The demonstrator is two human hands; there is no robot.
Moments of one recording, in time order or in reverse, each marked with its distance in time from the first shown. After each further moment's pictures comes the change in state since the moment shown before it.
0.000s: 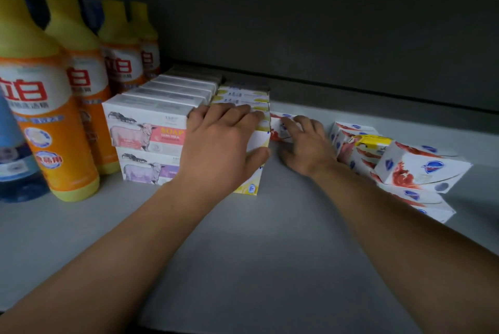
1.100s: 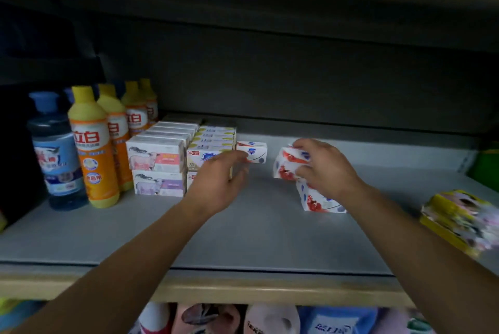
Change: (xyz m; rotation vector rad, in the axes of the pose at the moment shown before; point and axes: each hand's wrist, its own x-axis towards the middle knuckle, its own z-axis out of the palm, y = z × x) left_hand -0.030 0.062 -0.055 -0.597 -0.146 -0.123; right_hand -0.153 0.015 -0.162 0.175 0.122 0.036
